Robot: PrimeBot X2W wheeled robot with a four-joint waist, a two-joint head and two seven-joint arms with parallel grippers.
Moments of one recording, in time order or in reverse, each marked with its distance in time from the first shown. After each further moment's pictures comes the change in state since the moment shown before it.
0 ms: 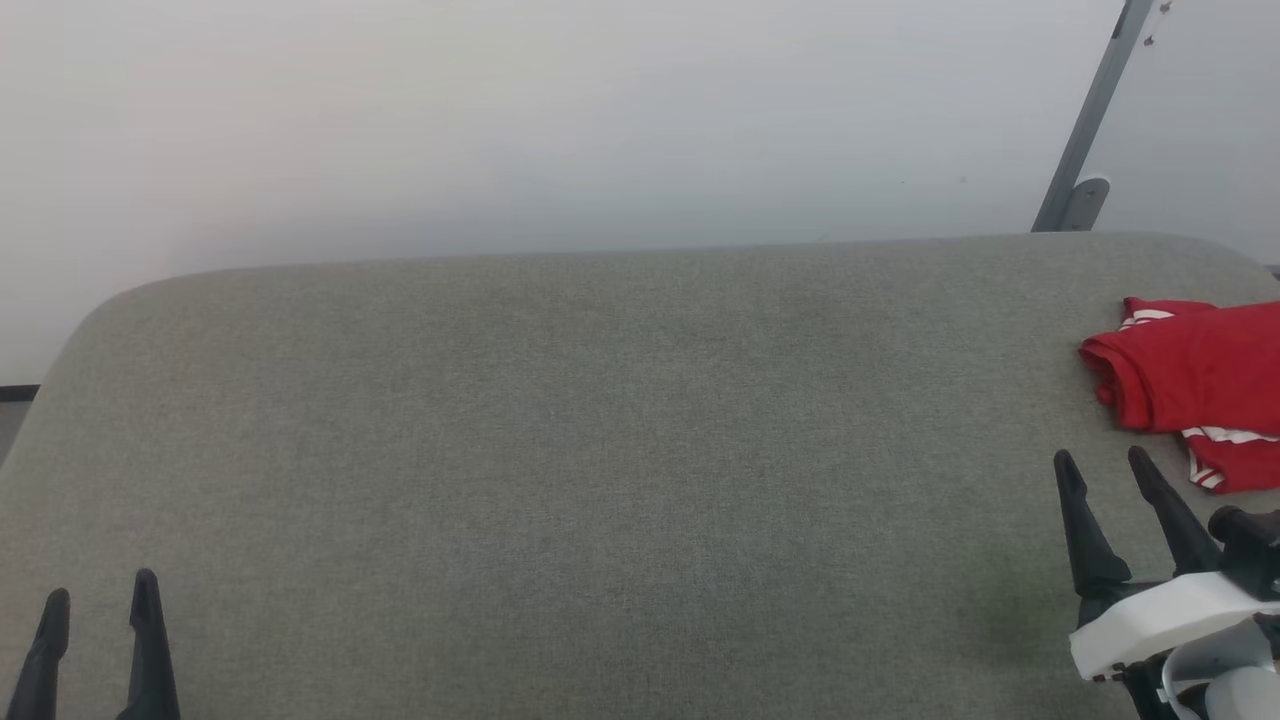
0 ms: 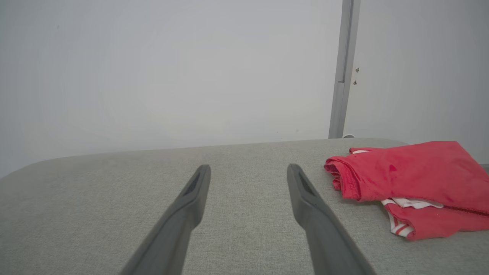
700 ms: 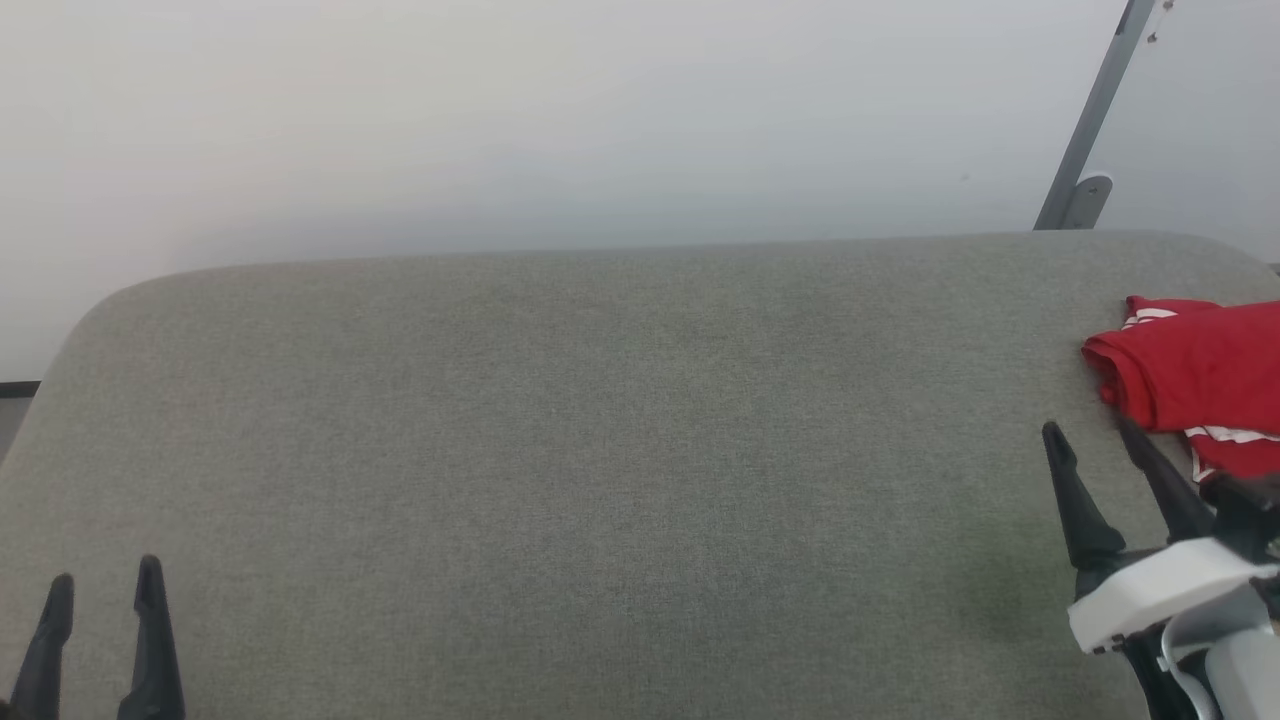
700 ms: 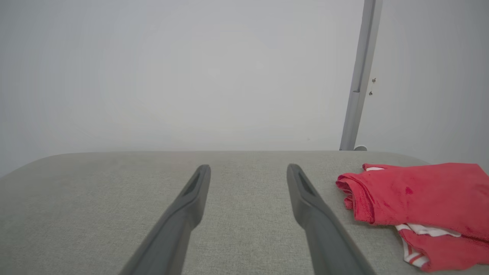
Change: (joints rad) left arm -0.030 0.002 -0.009 0.016 0.008 0.000 0.000; right arm -0.076 -0.054 0.077 0.036 0.039 0.000 0.000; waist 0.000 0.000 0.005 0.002
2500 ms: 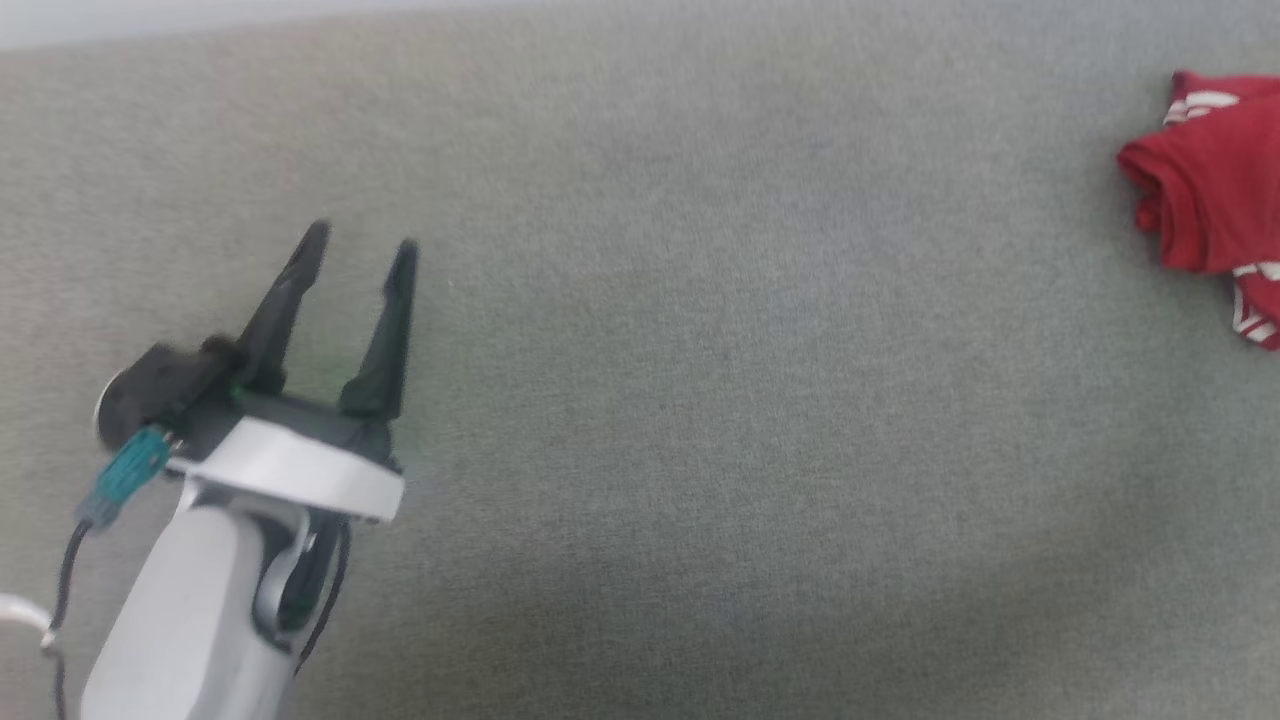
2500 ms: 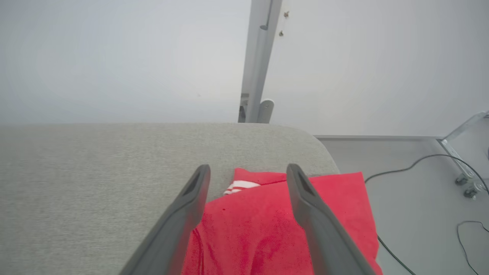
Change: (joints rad) left arm -0.596 0.082 -0.458 0.174 -0.015 0.001 0.000; right arm -0.891 -0.321 0.463 0.616 0.372 0.000 0.228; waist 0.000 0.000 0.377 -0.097
